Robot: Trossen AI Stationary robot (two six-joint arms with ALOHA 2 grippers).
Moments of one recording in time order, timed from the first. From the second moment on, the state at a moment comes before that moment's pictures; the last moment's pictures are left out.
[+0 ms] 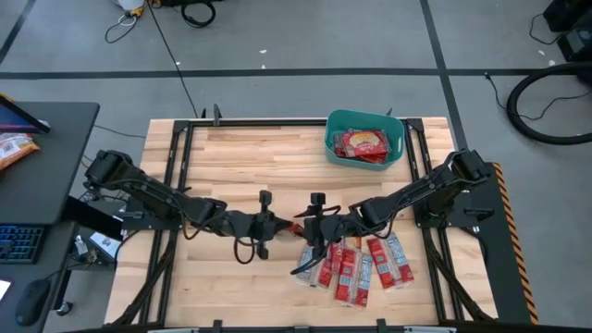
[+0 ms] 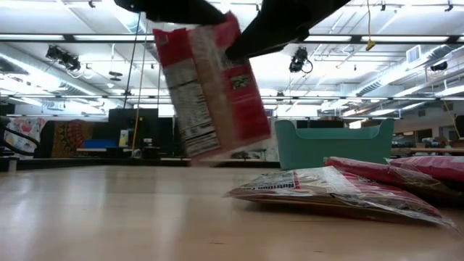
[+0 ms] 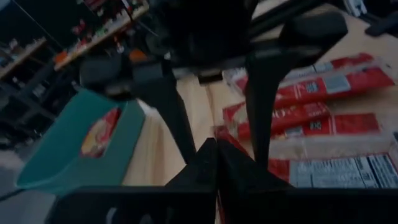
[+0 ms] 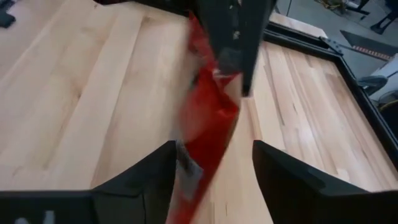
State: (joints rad) left arm -0.38 1.44 0.83 0.27 -0.49 0.33; right arm 0.34 1.69 1.09 -0.01 0.46 -0.05
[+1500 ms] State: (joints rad) left arm -0.41 1.24 0.53 0.43 -0.53 0.26; right arm 0.14 1.66 1.41 -1.14 1.11 0.25
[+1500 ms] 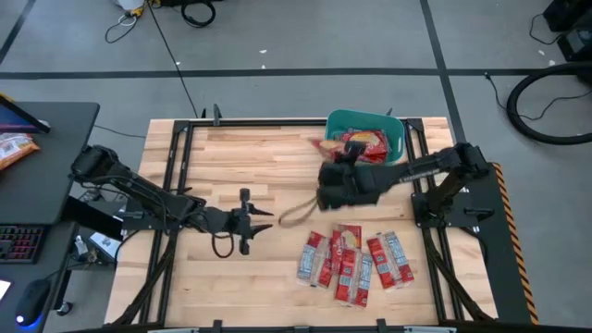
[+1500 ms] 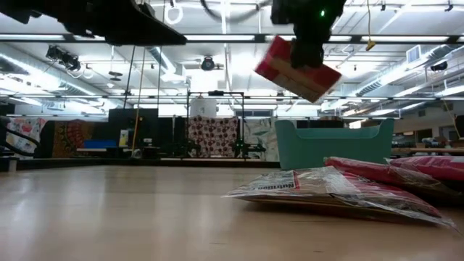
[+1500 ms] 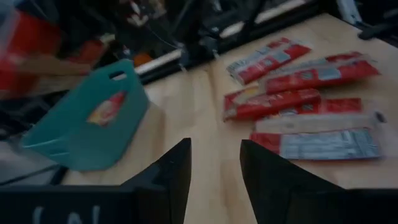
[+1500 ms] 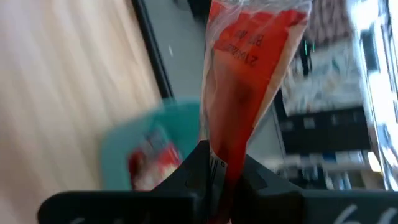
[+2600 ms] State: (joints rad) left arm -0.39 0.94 0.34 0.56 -0.54 0.25; right arm -0.32 1.67 1.41 -1.28 0.73 0.05
